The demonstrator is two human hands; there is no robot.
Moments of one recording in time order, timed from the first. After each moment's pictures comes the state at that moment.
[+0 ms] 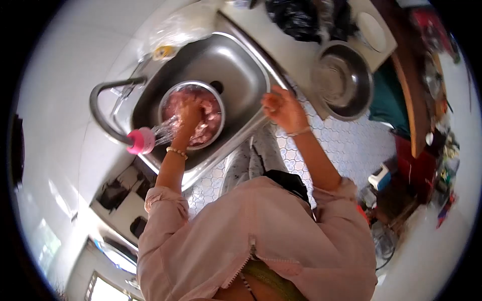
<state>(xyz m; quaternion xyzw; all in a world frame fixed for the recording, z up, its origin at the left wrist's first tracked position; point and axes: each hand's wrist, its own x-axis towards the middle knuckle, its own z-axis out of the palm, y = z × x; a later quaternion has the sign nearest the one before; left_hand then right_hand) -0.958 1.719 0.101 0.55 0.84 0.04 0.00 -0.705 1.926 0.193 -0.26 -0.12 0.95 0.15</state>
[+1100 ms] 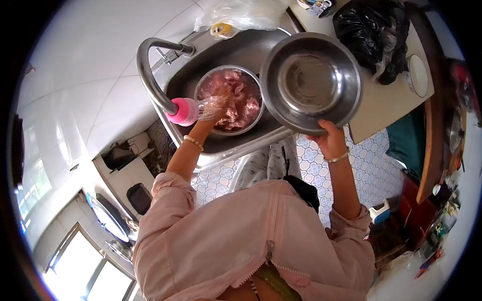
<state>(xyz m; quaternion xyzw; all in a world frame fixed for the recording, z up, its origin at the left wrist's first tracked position) -0.973 1.657 0.062 0.52 0.82 0.15 0.19 -0.701 1.909 0.238 -0.44 -0.36 0.81 0.13</state>
